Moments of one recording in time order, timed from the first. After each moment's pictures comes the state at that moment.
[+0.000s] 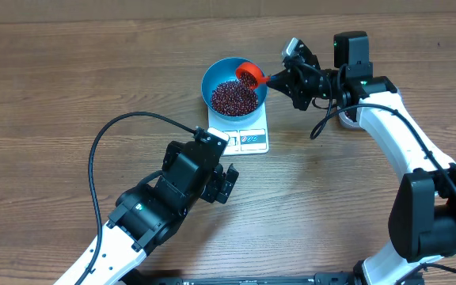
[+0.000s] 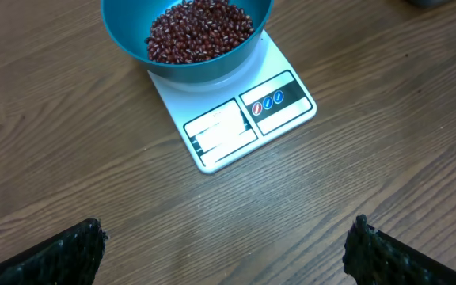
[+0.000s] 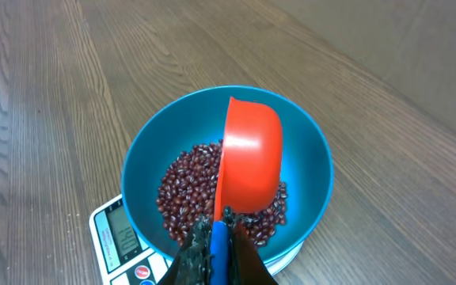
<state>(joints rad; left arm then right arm) -0.71 1.07 0.90 -0.66 -0.22 -0.15 0.14 1.81 1.34 -0.33 -0.82 -0.58</state>
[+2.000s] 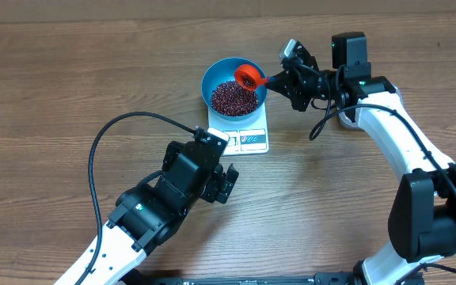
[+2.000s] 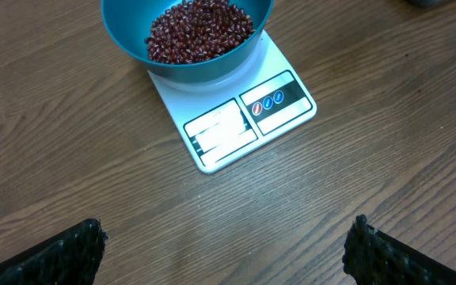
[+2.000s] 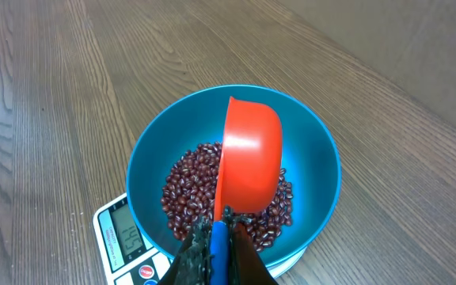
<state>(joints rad) -0.71 1.07 0.90 -0.66 -0.22 -0.15 0.15 1.81 1.34 -0.34 -0.82 -0.59</state>
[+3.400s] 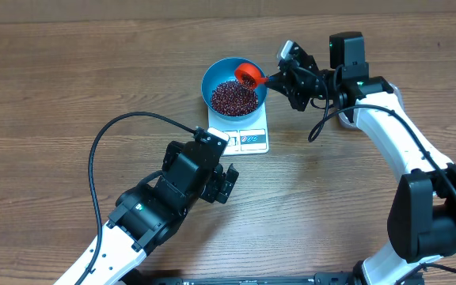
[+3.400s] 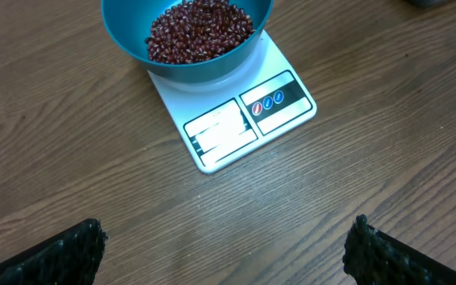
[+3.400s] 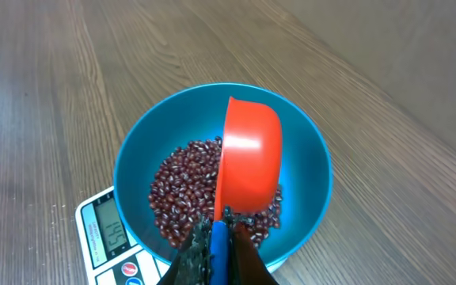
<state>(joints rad) -0.71 1.07 0.90 -0.66 -0.22 -0.15 0.16 1.81 1.34 -0.33 -0.78 -0.64</state>
